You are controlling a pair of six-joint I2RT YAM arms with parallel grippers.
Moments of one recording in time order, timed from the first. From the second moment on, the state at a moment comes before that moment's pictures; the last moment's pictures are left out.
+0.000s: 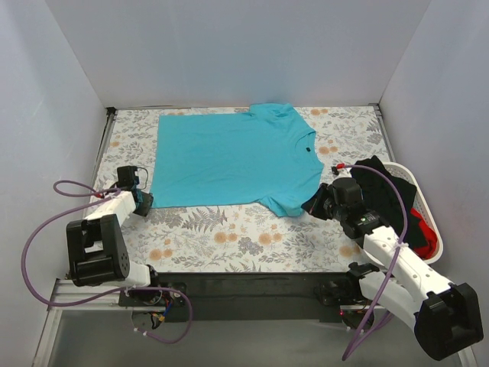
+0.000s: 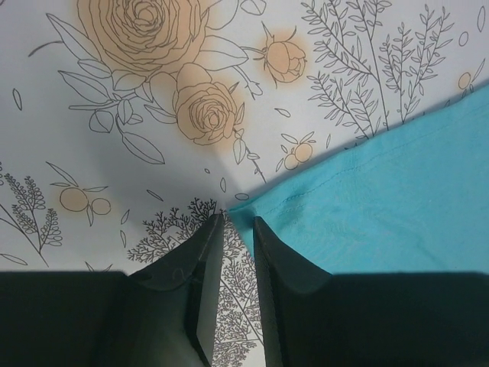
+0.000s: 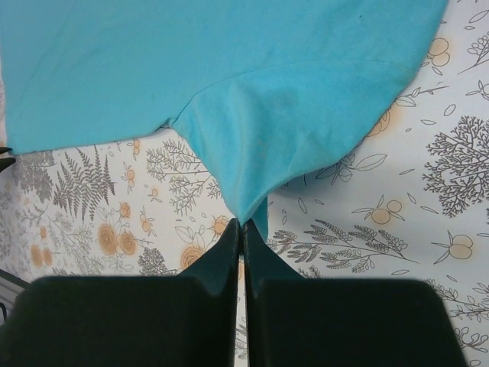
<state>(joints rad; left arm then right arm) 0.18 1.42 0.68 -0.36 -0.21 -1.05 0.41 0.90 0.50 -0.25 -0.11 0.68</state>
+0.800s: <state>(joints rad) 0.18 1.43 0.69 -0.38 -0.25 -1.04 0.56 0.85 0.55 -0.33 -0.01 0.68</state>
